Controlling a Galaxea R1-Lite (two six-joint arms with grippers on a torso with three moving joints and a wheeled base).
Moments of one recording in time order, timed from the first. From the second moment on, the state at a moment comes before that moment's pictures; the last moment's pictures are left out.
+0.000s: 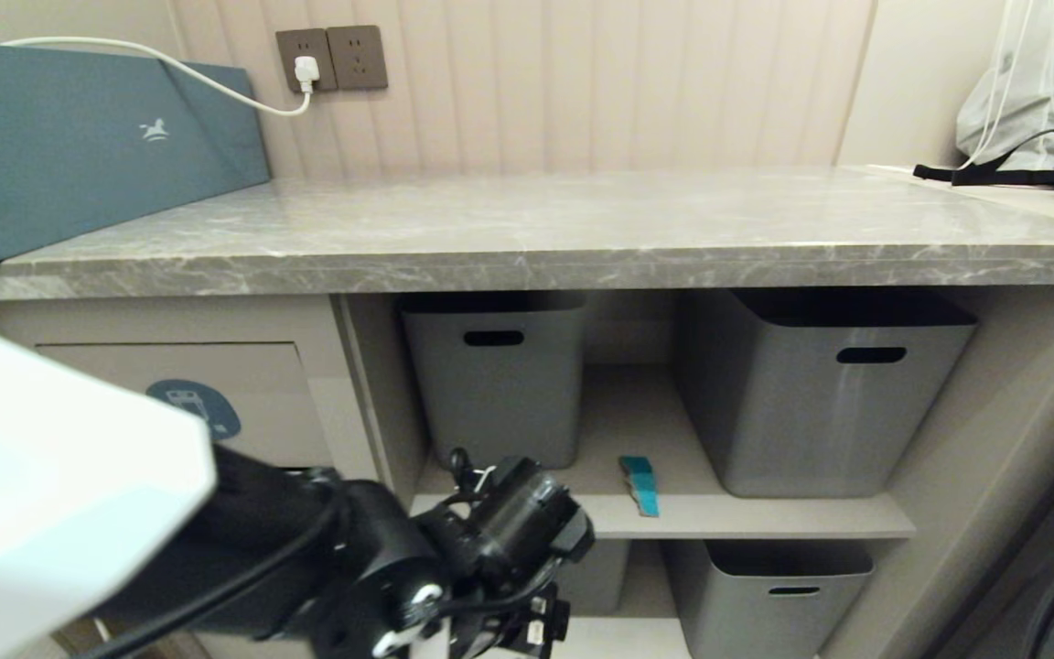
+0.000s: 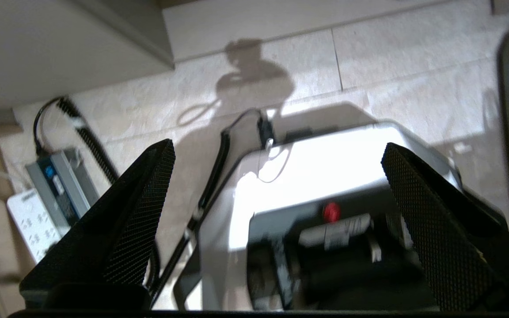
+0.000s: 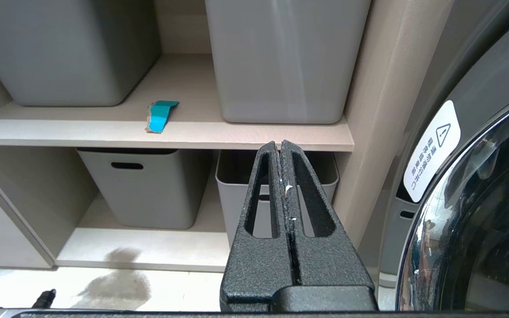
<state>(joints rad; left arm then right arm) -0.92 1.91 -0.98 0.14 0.32 -0.56 0.00 0.00 0.00 0.00 0.00 0.00</state>
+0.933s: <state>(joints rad) 0.17 0.46 -0.19 0.14 -0.09 0.08 0.00 0.00 0.00 0.00 0.00 0.00</state>
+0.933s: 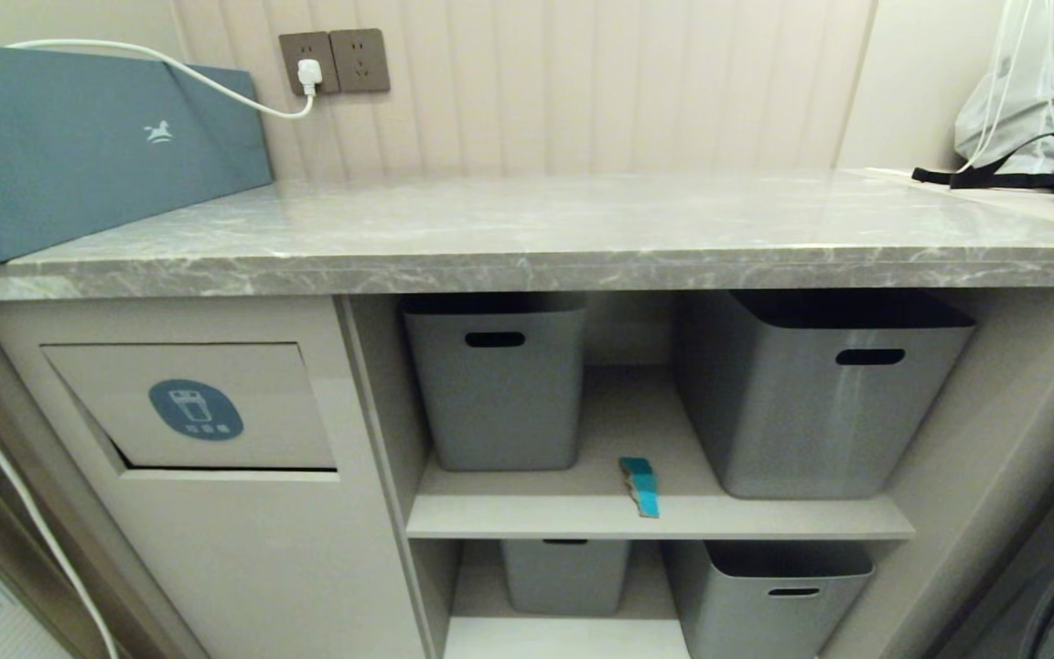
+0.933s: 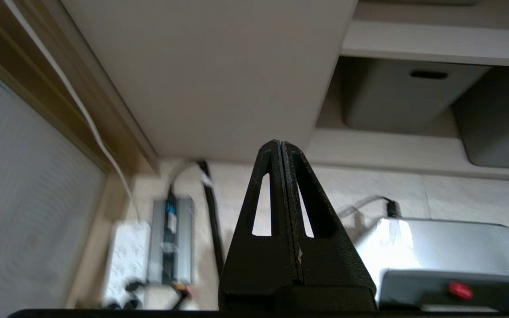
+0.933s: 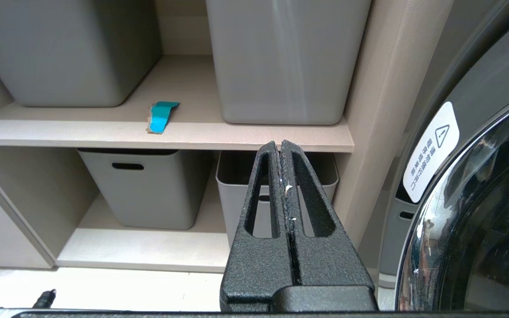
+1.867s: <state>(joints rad) 0.01 0.07 0.00 0.00 -0.03 0.13 0.00 0.00 0.00 0.00 0.00 0.00</state>
